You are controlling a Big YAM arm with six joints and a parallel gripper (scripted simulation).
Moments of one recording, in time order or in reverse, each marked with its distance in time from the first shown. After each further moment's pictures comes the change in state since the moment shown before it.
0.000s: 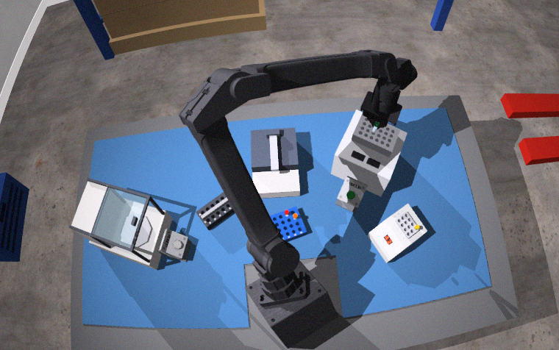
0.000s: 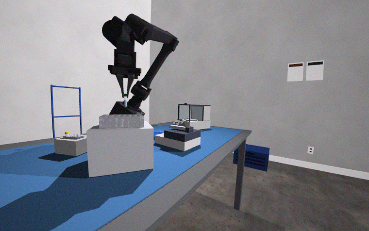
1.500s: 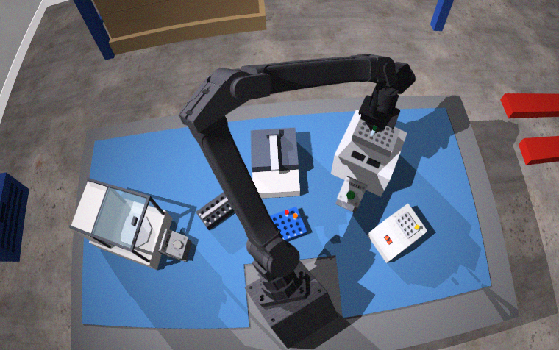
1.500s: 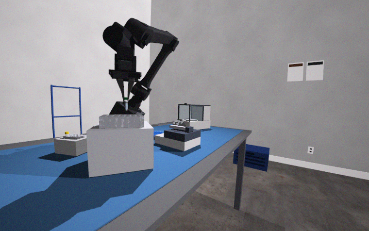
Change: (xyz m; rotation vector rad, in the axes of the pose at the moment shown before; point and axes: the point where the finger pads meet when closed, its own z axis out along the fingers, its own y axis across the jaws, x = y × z) arm 0.008 0.002 0.012 -0.006 0.014 0.006
